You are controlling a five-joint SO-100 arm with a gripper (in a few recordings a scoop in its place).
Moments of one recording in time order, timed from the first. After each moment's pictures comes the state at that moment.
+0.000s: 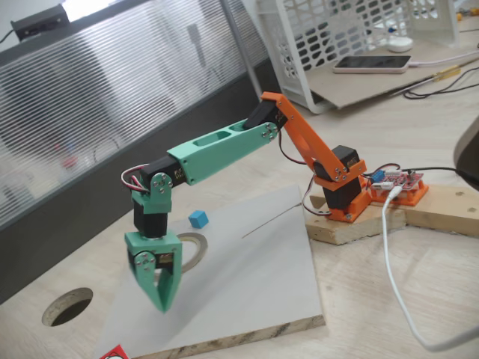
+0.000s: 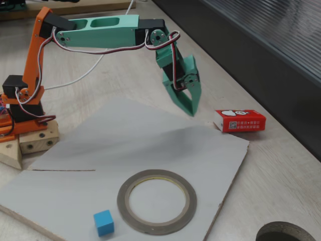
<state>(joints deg) -32.7 65.5 64.4 66.7 99.4</state>
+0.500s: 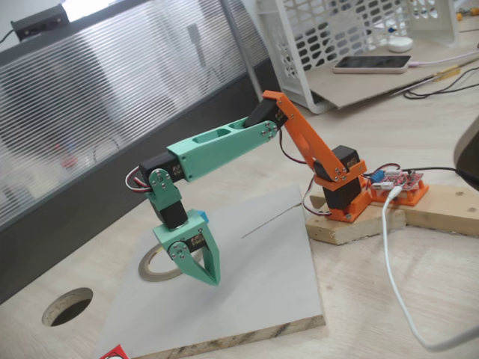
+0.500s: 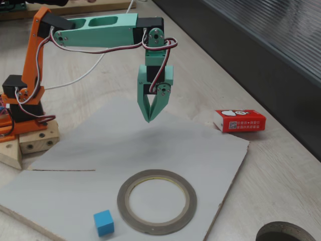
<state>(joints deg) -31.3 66.0 64.4 94.4 100.2</state>
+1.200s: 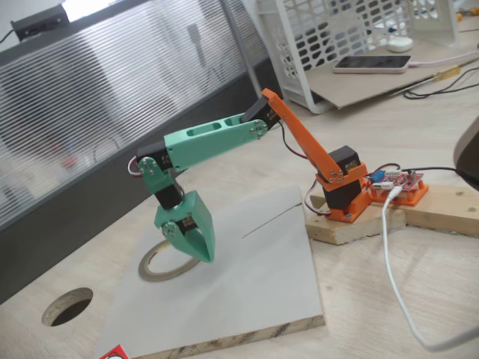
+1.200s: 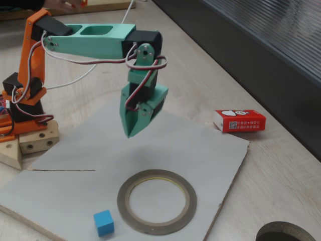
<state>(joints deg) -12.4 66.0 64.4 101.2 108.6</state>
